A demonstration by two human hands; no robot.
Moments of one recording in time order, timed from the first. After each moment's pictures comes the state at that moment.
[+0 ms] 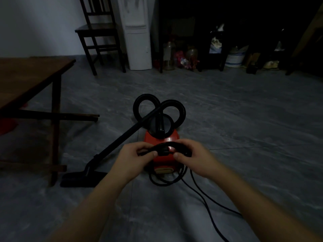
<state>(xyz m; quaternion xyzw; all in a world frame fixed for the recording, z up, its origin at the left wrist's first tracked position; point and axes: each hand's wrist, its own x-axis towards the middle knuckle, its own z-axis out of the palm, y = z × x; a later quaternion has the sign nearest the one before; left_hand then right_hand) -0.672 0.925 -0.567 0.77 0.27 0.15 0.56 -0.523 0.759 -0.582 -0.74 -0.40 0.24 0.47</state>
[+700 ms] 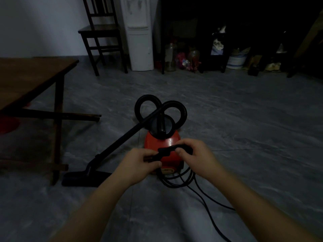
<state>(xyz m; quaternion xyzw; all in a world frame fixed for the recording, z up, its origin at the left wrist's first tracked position) -0.678 0.922 -0.565 0.84 0.22 0.06 0.50 -0.528 0.763 -0.577 -0.78 -0.39 0.17 0.46</state>
